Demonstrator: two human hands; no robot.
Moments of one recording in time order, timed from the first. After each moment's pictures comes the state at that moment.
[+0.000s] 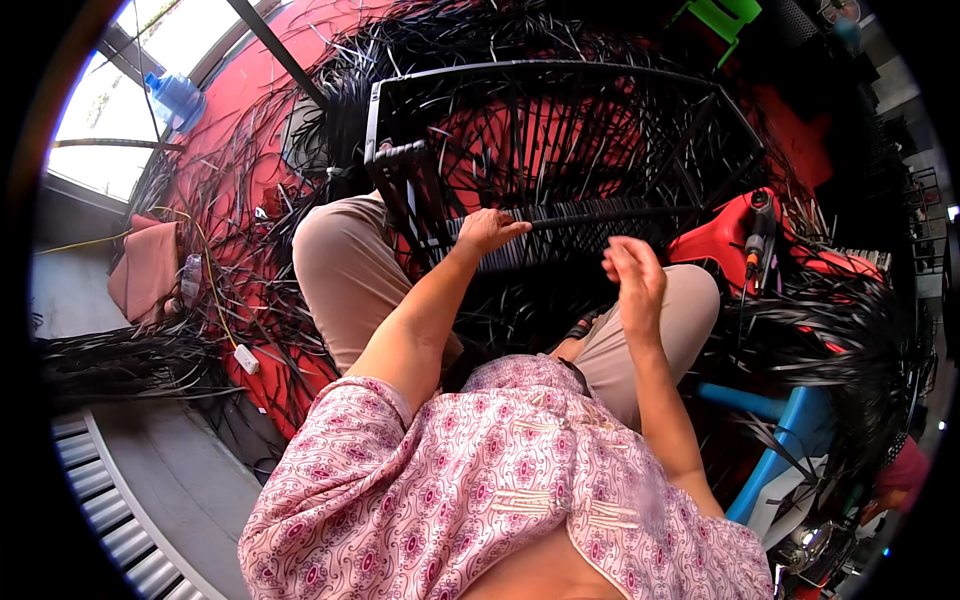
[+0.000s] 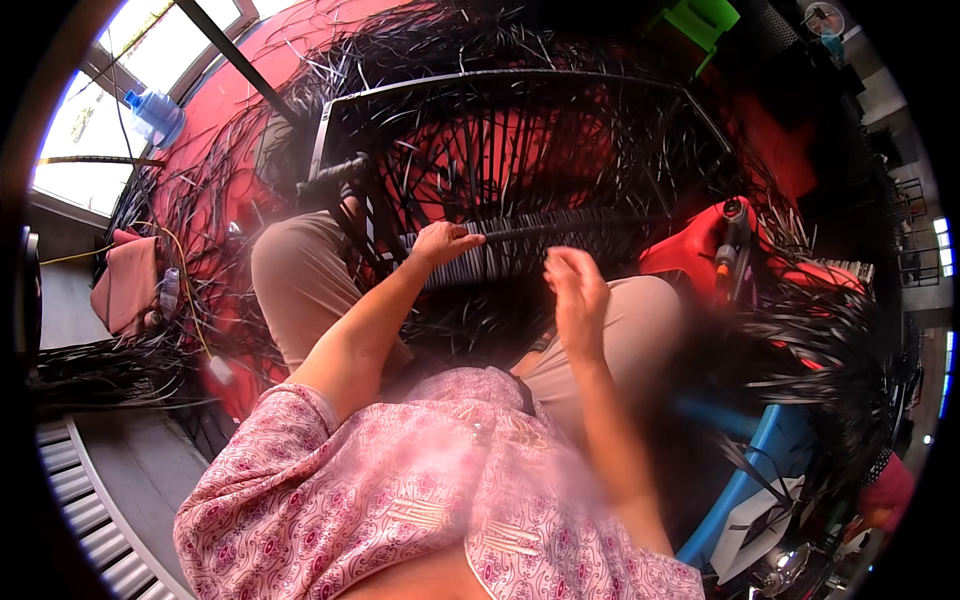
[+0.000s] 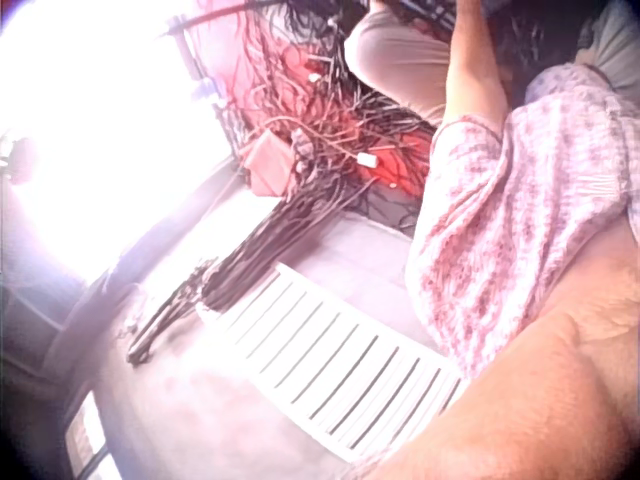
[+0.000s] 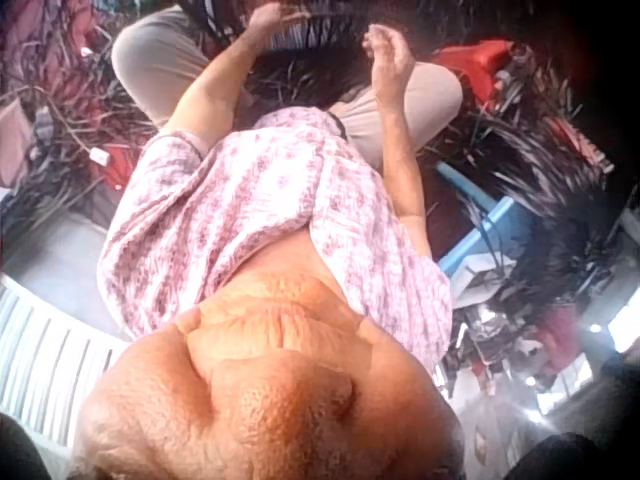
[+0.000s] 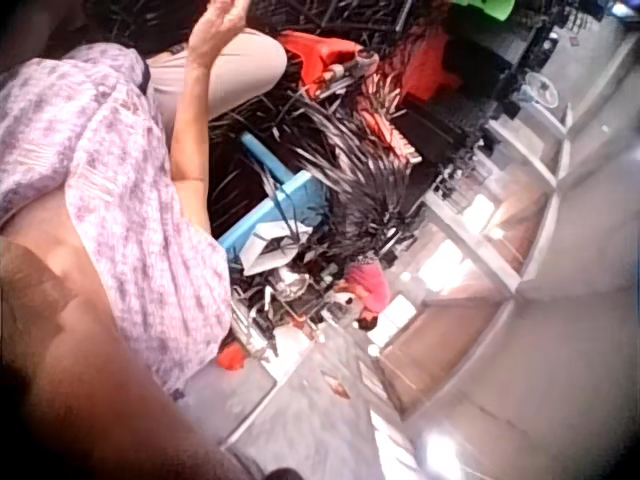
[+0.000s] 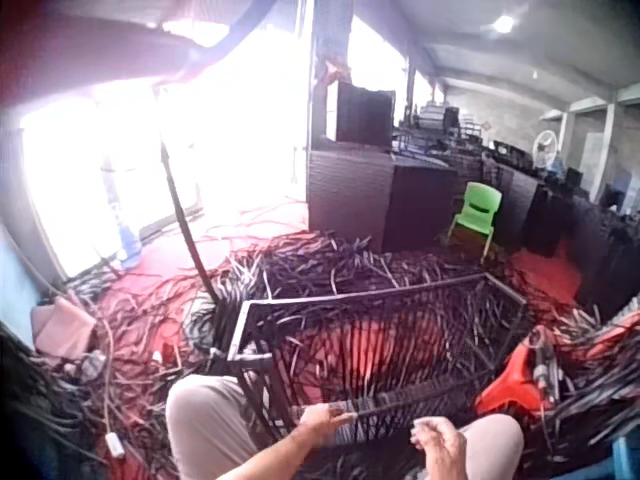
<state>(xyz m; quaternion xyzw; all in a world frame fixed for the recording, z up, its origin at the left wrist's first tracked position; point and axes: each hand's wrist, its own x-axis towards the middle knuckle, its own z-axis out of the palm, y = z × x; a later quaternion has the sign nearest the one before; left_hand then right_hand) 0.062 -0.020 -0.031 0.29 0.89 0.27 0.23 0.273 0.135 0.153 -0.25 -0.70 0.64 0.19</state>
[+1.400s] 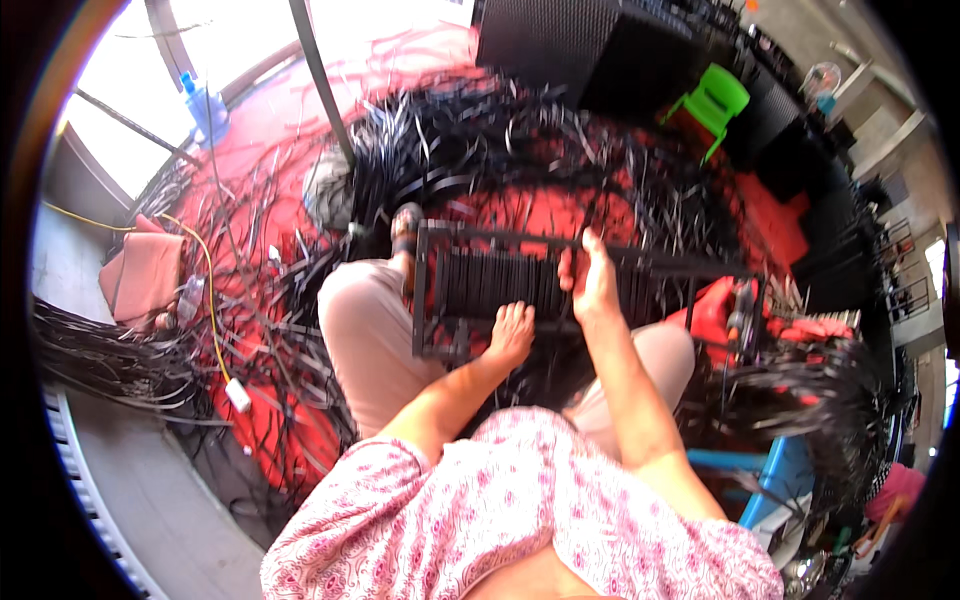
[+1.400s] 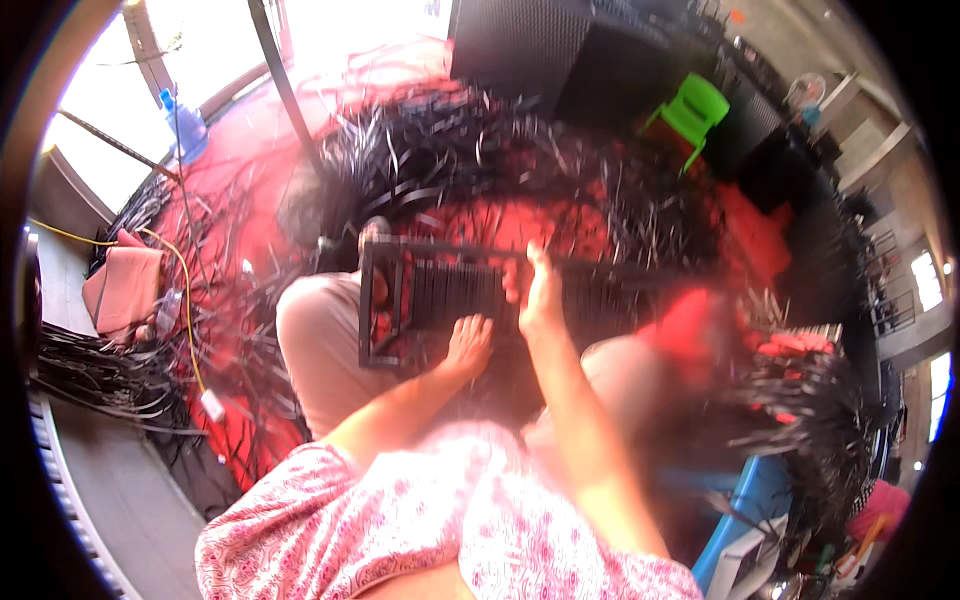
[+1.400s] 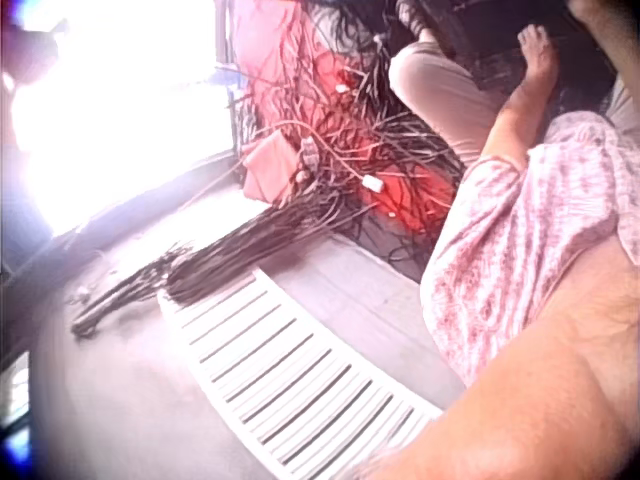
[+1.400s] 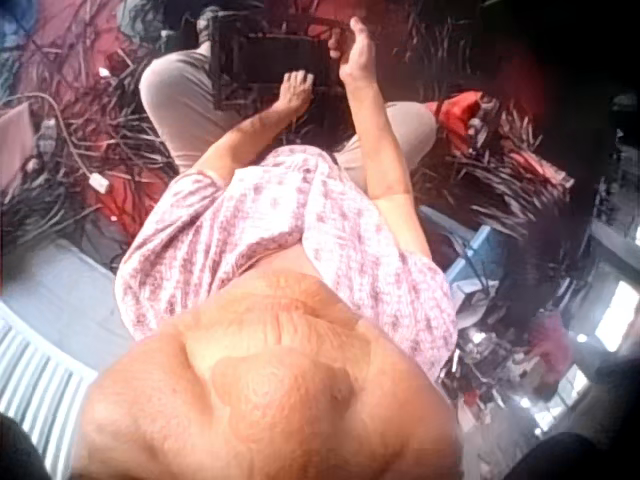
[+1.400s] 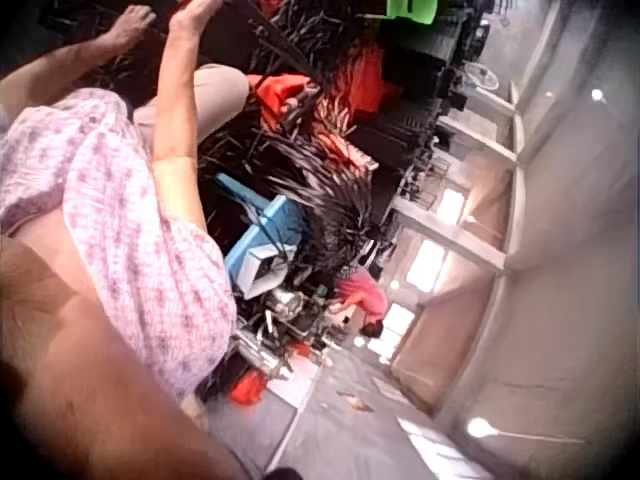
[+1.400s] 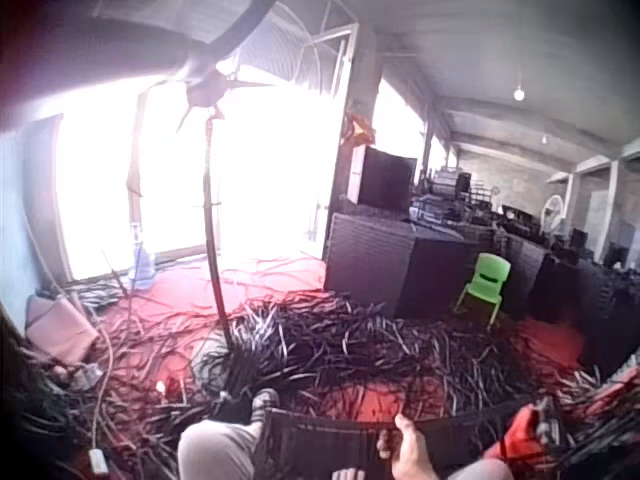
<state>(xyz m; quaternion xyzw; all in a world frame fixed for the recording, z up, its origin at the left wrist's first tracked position) 0.138 -0.027 -0.058 0.35 0.90 0.23 -0.10 0.126 0.086 0.167 -0.22 -0.49 0.83 0.12</state>
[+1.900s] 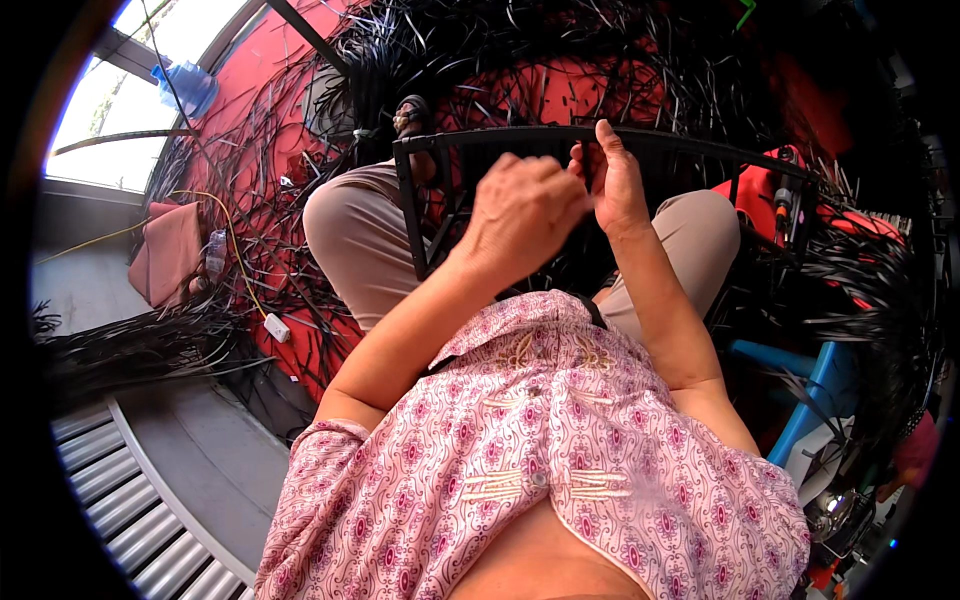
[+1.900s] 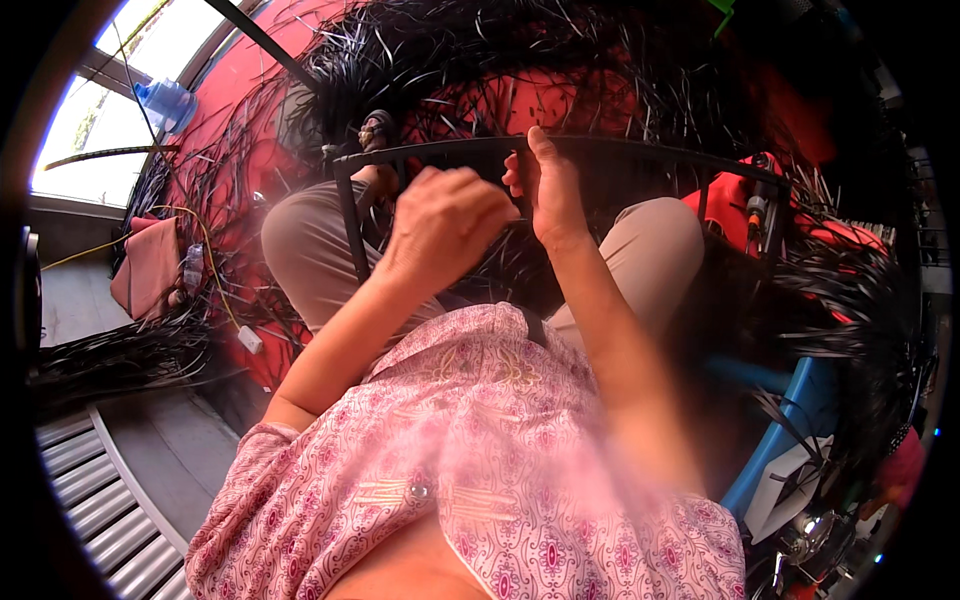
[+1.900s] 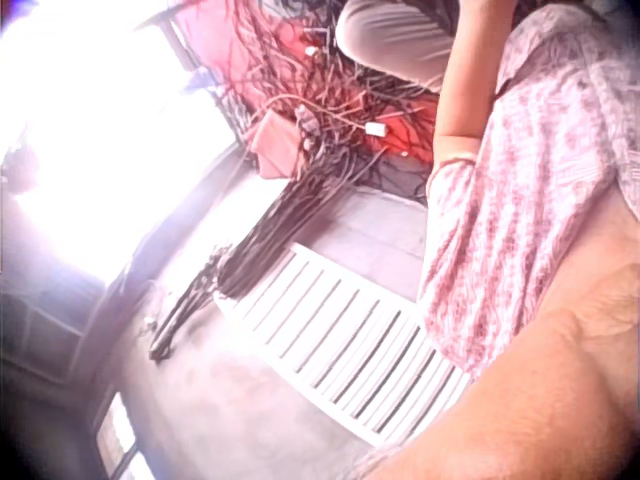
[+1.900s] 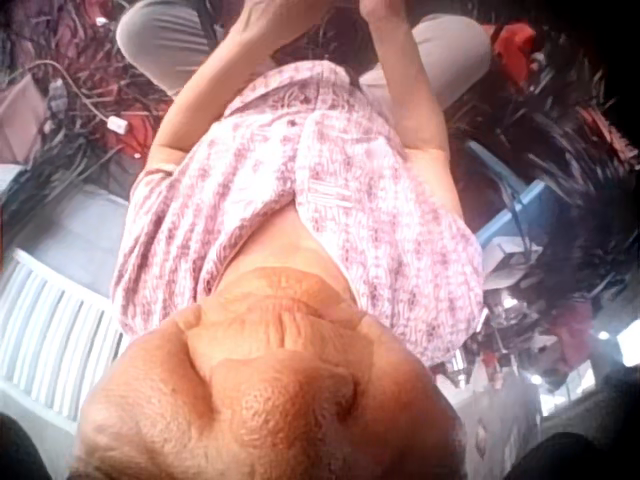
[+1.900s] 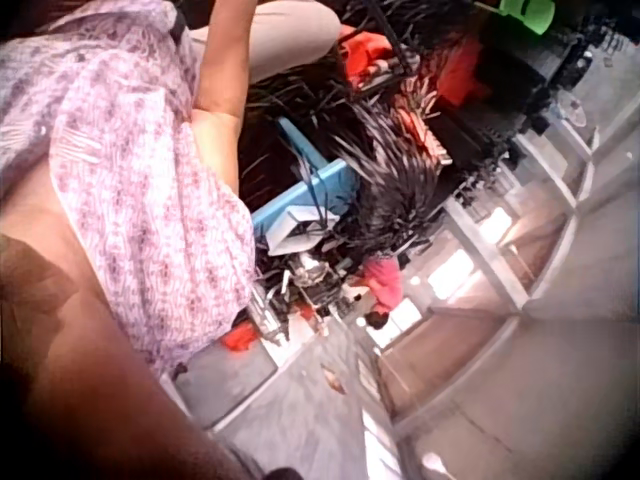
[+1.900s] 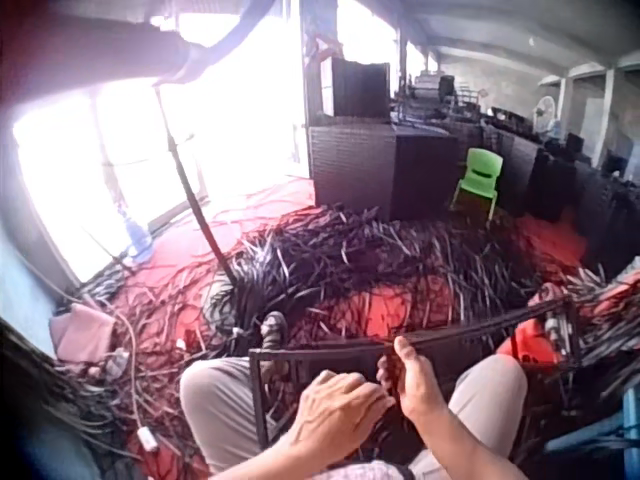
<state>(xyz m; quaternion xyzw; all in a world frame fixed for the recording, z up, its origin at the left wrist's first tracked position) 0.175 -0.100 0.212 0.47 0.80 0.35 -0.09 0.188 0.076 0.145 -0.24 -0.45 0.85 0.10</state>
